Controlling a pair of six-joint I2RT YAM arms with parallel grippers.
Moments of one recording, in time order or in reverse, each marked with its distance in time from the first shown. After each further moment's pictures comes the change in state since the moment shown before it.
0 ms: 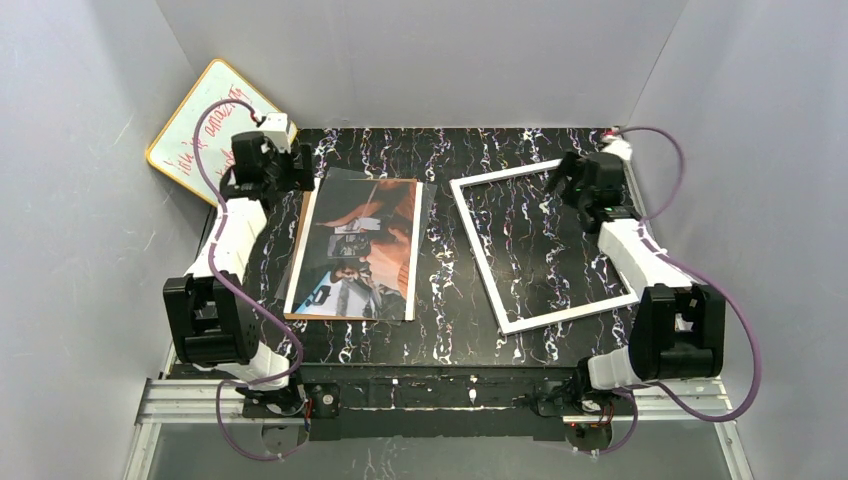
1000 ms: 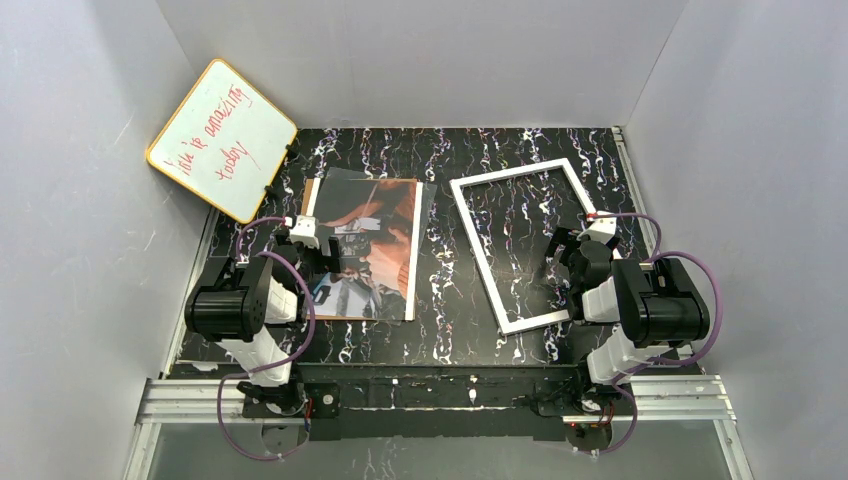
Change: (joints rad) left arm -0.075 0.154 -0.904 1.254 0.028 -0.050; right arm 0.020 0.194 -0.715 1.112 0.051 -0.300
